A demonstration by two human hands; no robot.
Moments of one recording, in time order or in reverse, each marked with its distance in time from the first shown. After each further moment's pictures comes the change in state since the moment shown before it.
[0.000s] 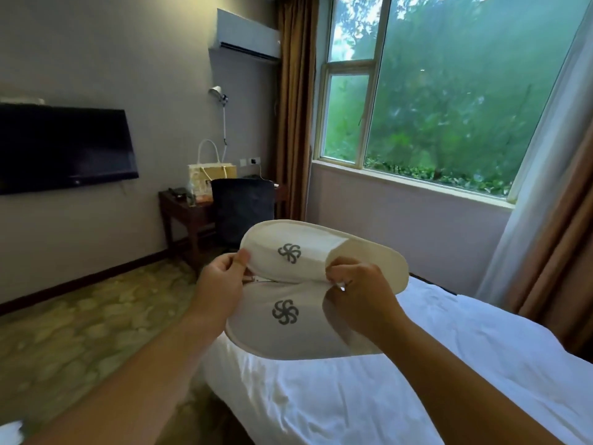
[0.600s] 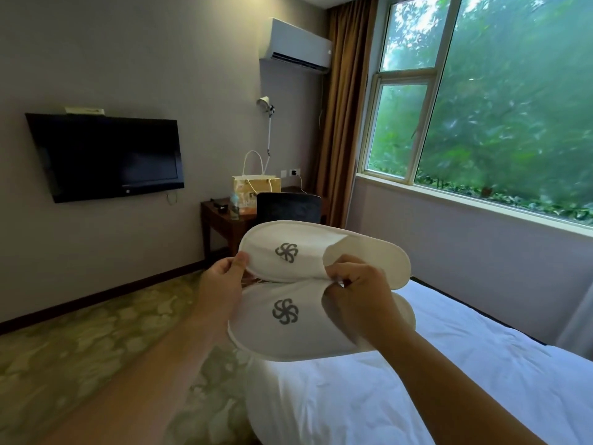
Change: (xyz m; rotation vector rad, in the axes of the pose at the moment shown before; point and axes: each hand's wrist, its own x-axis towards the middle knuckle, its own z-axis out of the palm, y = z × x) left_hand 0.199 -0.026 -0.151 -0.076 0.096 -0.102; right_hand 0.187 -0.070 0.196 0.371 0.047 0.105
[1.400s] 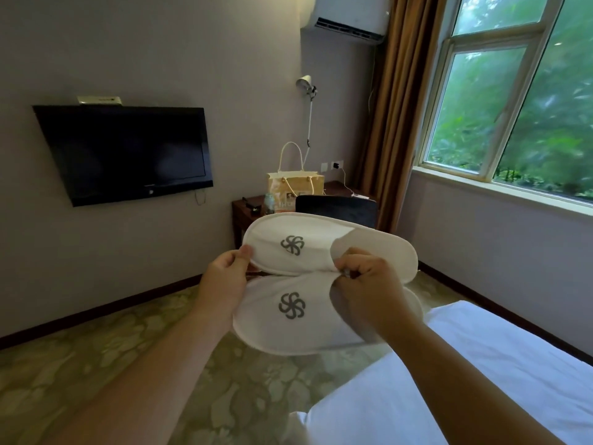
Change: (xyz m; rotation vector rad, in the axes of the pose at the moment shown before) left_hand 0.350 -0.032 -0.005 0.017 0.098 -0.074; right_hand 0.285 0.122 0.203 0.147 -0.120 0.003
